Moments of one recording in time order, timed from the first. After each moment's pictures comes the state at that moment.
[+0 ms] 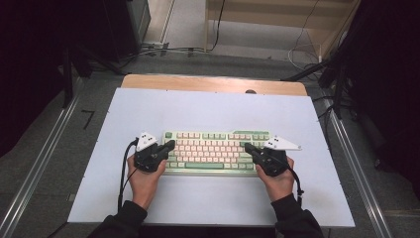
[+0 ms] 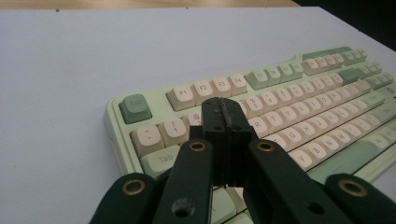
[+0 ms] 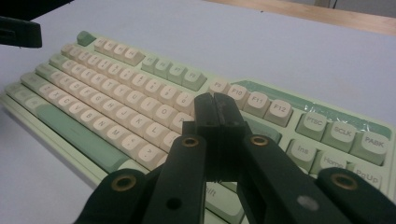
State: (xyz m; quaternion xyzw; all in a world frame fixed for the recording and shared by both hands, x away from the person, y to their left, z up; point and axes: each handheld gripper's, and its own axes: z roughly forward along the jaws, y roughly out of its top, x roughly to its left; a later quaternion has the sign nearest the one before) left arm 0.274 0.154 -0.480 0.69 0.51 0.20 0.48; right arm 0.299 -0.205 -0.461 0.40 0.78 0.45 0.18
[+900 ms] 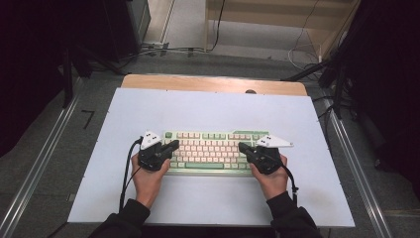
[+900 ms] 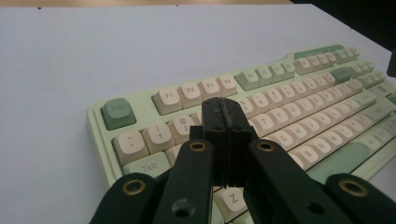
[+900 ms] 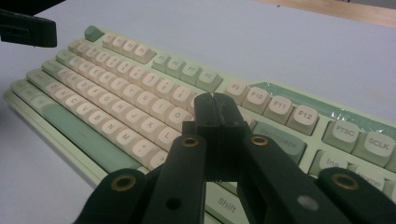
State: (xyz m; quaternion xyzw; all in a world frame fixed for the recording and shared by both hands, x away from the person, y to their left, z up) left arm 0.279 0.146 -0.480 0.70 0.50 0.19 0.48; right arm 0.305 -0.190 -0.464 0.39 0.79 0.45 0.17
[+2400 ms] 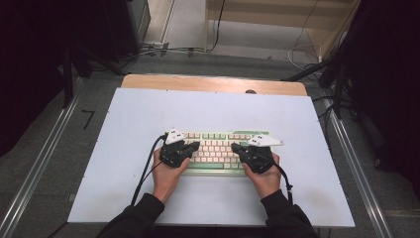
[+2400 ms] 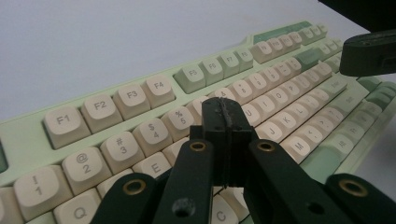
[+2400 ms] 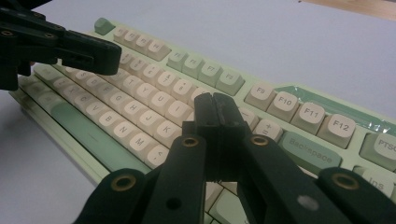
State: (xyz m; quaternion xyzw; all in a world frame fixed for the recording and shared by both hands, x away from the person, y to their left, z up) left arm 0.304 0.095 -0.490 0.74 0.46 0.14 0.47; right arm 0.308 -0.172 -0.468 0.38 0.80 0.44 0.16
